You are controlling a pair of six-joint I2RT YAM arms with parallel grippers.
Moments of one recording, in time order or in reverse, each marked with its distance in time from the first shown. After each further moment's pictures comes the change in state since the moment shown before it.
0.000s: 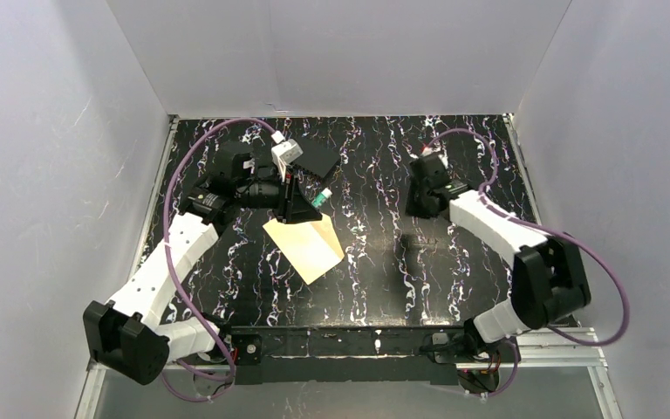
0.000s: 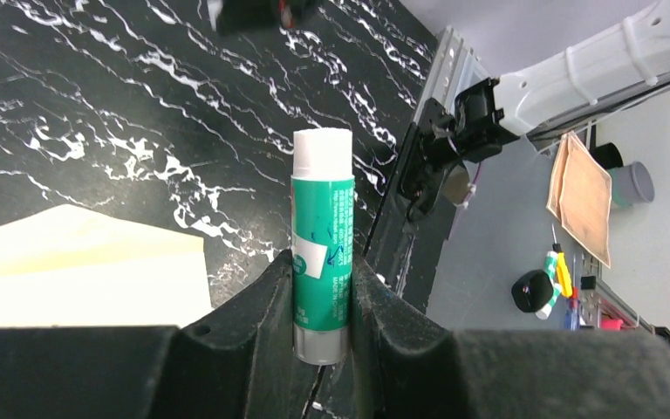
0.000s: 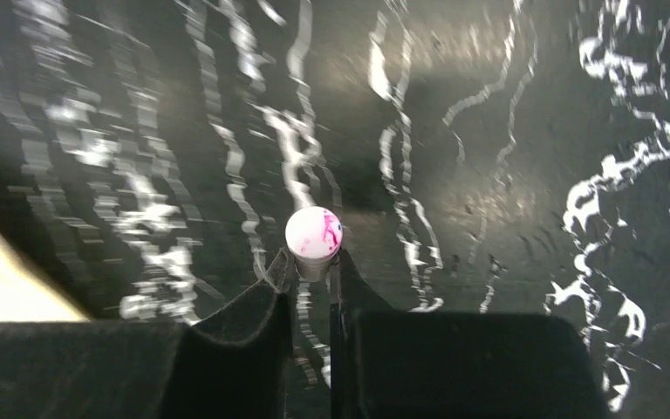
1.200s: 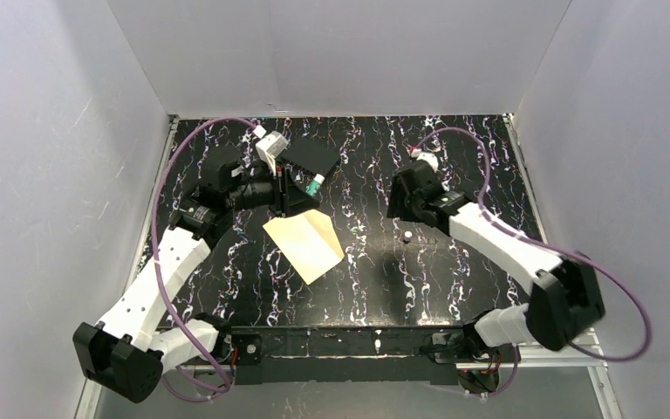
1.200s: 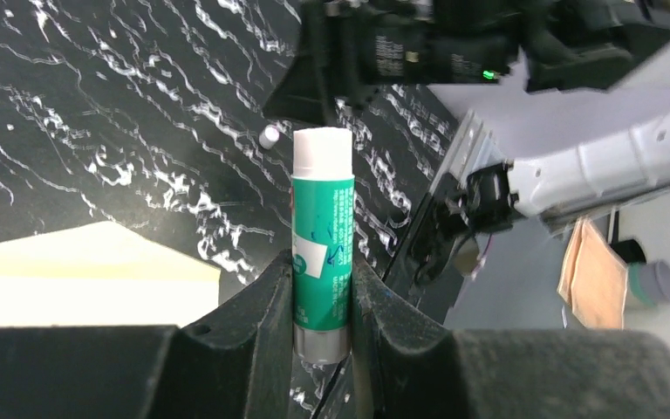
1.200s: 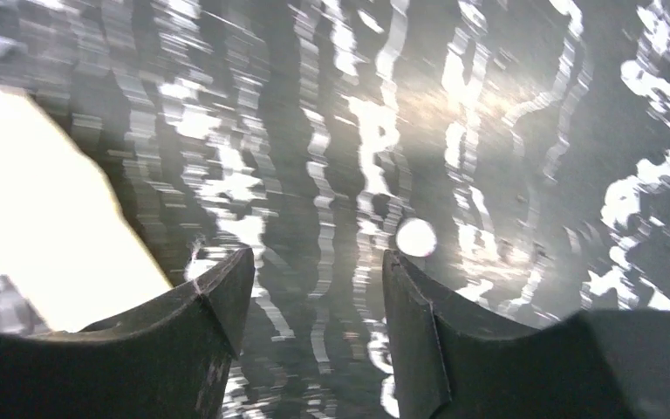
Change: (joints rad) left arm 0.000 -0.102 -0.036 0.124 -0.149 -0.156; right arm 0.174 -0.026 -0.061 -0.026 0.192 -0.009
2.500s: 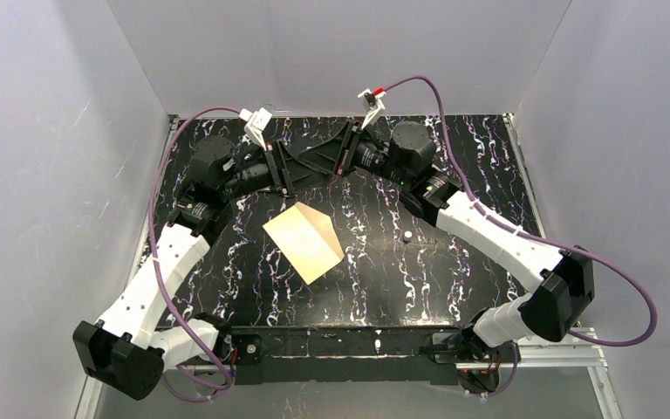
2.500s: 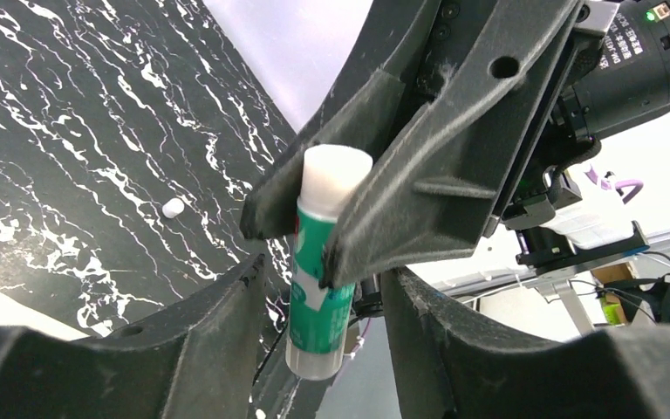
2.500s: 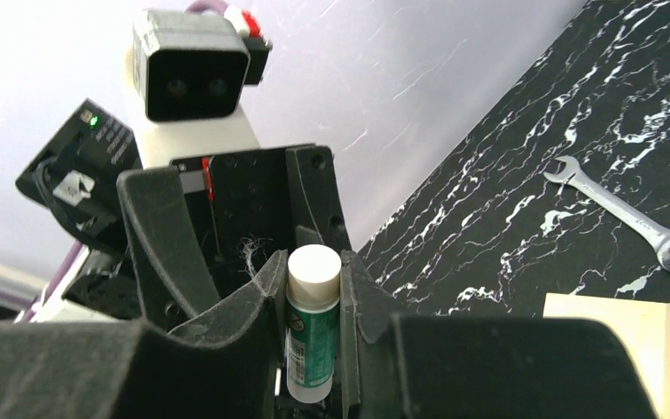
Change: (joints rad) left arm 0.003 0.002 0.023 0.278 -0.031 -0.496; right arm 0.190 0.012 0.307 0.745 -0.616 0.279
